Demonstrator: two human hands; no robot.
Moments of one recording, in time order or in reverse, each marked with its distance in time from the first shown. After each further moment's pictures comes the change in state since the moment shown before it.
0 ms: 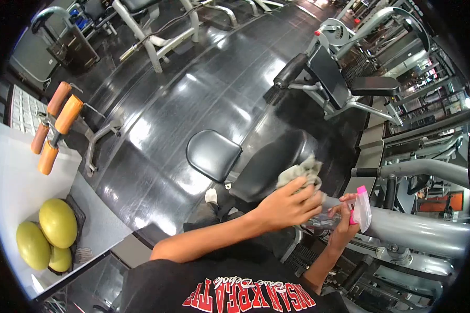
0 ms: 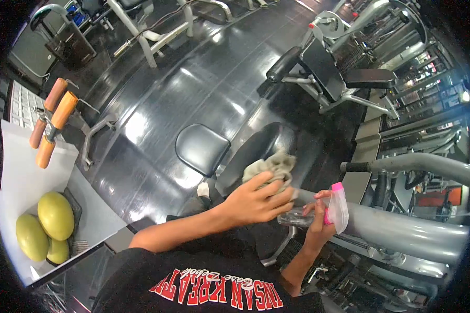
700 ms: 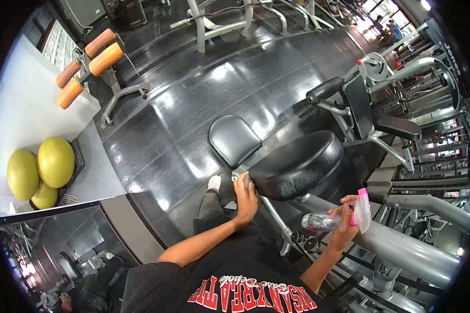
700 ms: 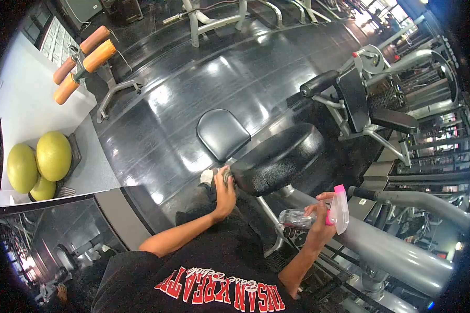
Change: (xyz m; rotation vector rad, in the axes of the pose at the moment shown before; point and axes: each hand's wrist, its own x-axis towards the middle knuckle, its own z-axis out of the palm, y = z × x) left_hand -0.163 0.059 0.108 -0.340 0.684 -1.521; right_hand 0.003 0.004 0.001 0.050 -0.250 -0.021
